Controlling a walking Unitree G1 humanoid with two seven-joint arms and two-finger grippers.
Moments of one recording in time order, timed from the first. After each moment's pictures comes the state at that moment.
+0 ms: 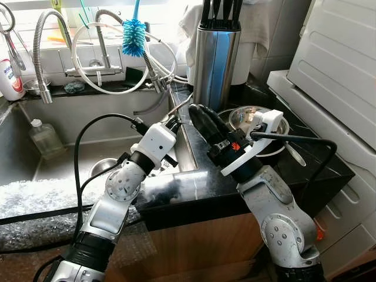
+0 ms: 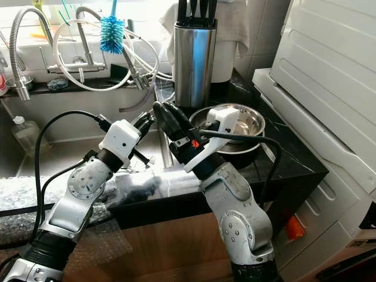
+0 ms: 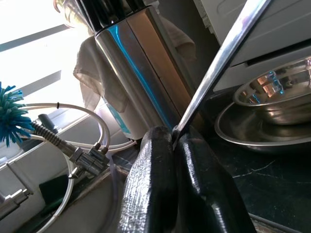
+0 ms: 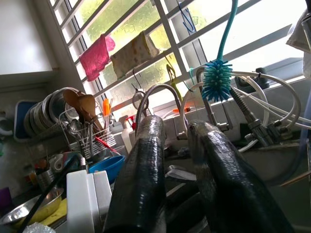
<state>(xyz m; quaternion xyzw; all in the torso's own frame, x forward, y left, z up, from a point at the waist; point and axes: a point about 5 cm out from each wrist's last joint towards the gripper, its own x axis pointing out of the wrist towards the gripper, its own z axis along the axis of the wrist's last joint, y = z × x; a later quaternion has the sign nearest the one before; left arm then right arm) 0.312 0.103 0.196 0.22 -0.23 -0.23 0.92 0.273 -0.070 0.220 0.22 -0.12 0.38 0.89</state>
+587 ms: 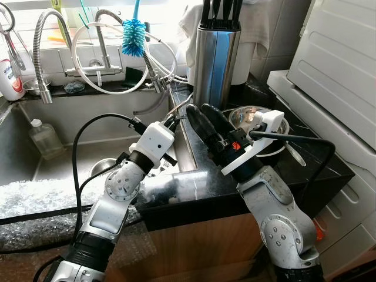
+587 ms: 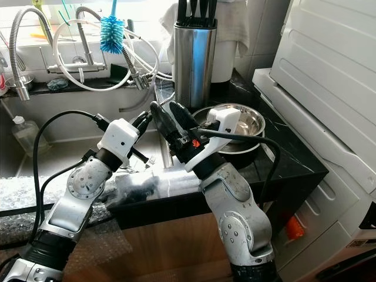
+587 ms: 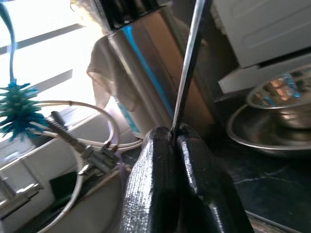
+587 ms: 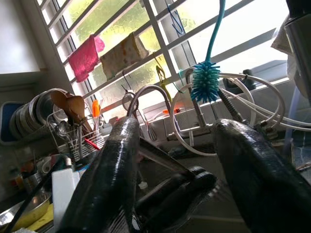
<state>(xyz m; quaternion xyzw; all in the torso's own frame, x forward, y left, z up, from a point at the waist) 0.314 0.110 0.199 0.22 -0.23 -0.20 0.93 0.273 -0.072 0.220 0.22 -0.12 0.36 0.90</state>
